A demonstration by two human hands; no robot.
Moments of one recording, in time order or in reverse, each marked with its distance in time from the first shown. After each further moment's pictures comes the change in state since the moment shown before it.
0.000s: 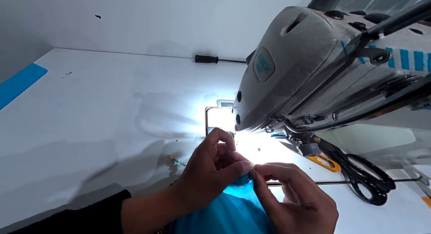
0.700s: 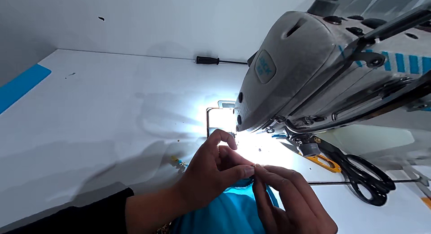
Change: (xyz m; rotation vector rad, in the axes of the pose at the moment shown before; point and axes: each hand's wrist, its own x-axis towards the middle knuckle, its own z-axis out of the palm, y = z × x) left_hand 0.000 0.006 0.001 -0.061 -0.020 -0.070; right_hand -0.002 -0.010 0.005 -0.306 0.036 -0.211
